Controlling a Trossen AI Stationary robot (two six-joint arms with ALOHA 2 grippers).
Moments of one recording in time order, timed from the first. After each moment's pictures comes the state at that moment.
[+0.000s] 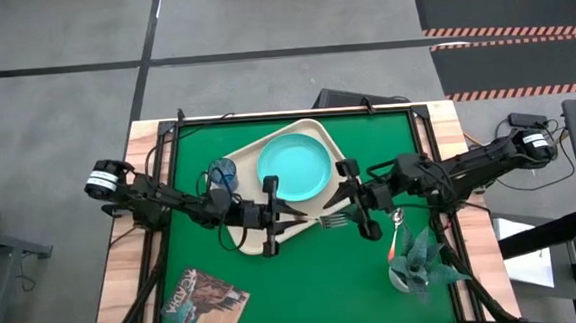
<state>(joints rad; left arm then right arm) -0.21 1.58 0.78 1.19 -0.01 0.35 0.13 1.23 0.75 0.71 -0.31 -0.43</state>
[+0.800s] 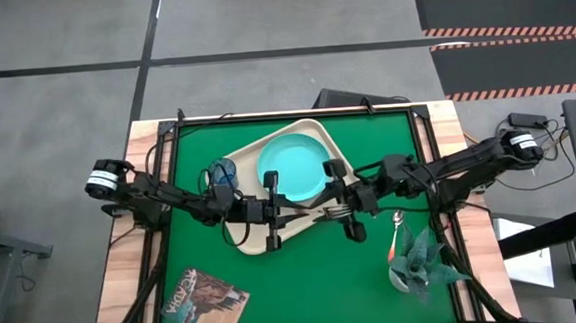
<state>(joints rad) -0.18 1.58 0.78 1.16 -0.03 0.35 0.13 1.36 0.86 0.72 -0.29 -0.46</state>
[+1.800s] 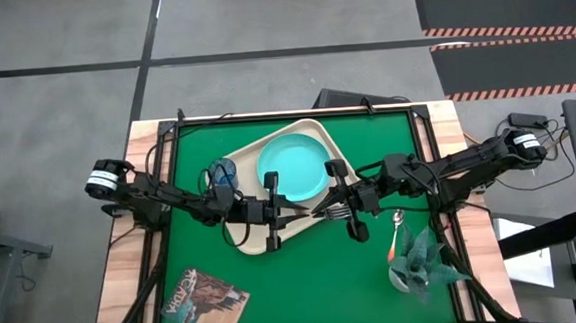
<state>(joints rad) -0.18 1.58 0.78 1.16 -0.03 0.35 0.13 1.32 0.86 0.64 -0.29 -0.47</state>
